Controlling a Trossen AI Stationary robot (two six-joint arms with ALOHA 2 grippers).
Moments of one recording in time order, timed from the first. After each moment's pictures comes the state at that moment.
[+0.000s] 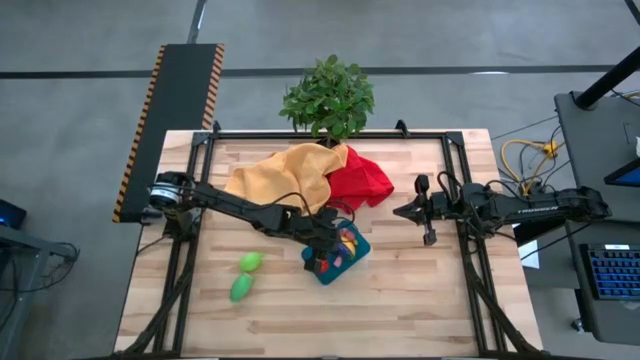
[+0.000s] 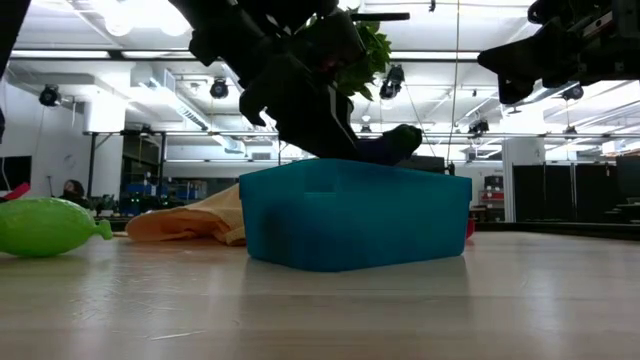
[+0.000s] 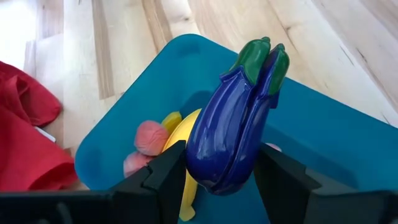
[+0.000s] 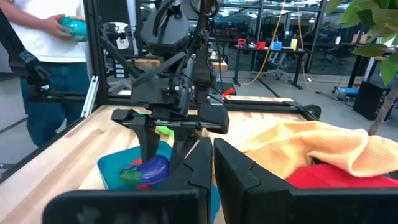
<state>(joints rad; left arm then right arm) -0.12 1.82 1.17 -0.09 0.00 0.22 -0.01 0.49 0.16 0.32 -0.06 -0.04</state>
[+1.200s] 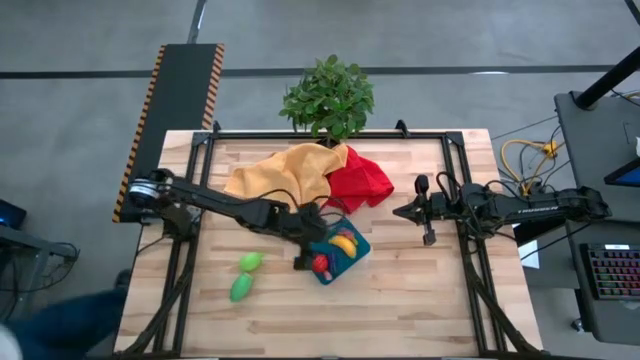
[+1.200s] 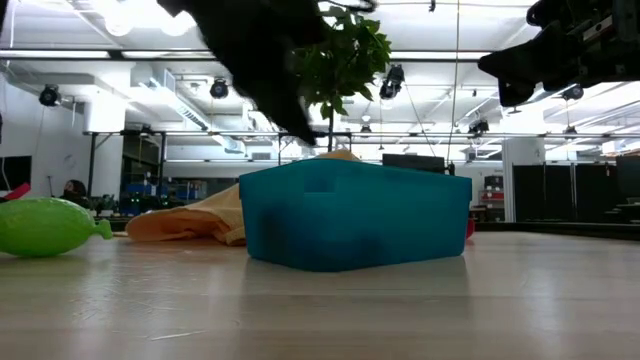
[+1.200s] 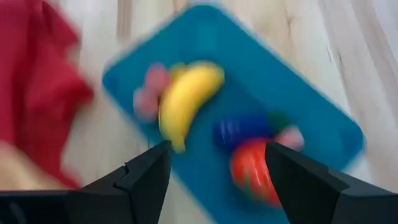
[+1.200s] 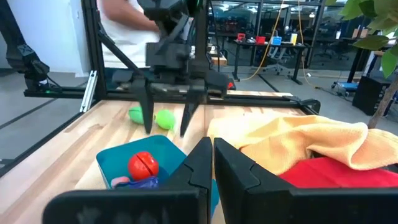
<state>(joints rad) -0.15 1.66 1.18 -0.36 -0.05 -0.05 -0.01 0.49 0.16 0.30 -0.05 -0.04</state>
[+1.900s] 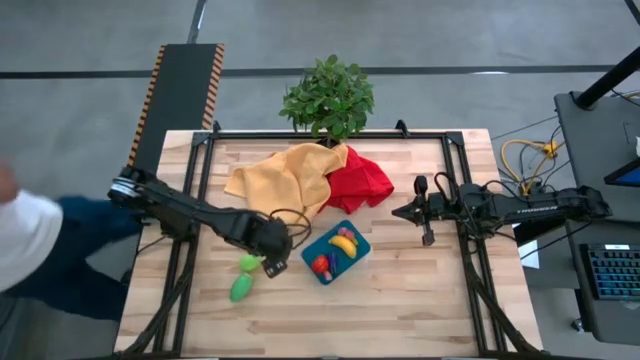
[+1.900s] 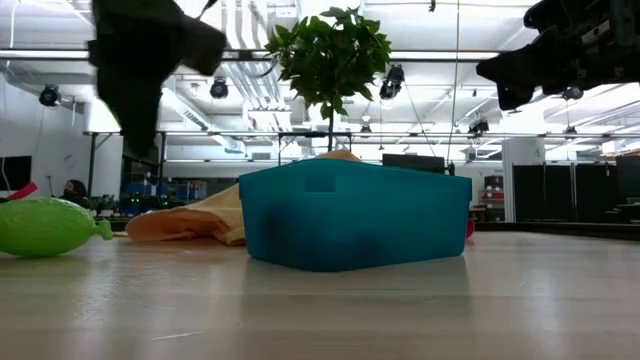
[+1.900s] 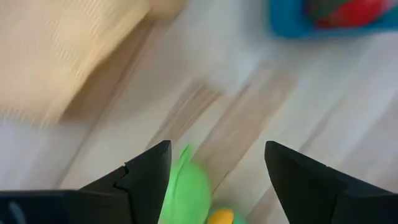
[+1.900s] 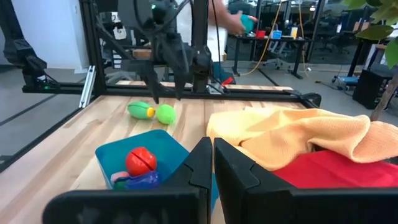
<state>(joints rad) -0.31 1.52 1.16 -0.99 -0.11 -0.89 -0.01 0.51 0.16 0.29 -0.05 -0.04</state>
